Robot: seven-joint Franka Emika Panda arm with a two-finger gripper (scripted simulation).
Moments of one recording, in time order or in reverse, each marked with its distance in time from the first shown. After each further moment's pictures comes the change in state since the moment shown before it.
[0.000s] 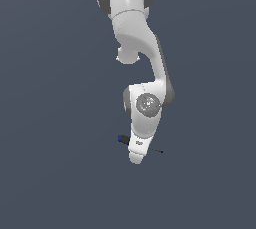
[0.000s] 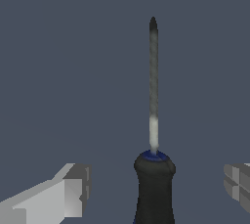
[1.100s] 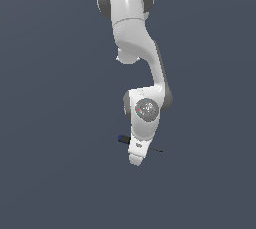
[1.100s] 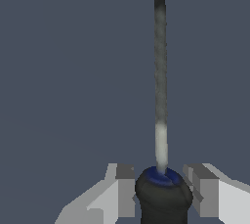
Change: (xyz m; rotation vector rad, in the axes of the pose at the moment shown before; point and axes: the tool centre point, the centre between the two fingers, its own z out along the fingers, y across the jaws) arm 0.000 0.000 0.023 0.001 0.000 -0.002
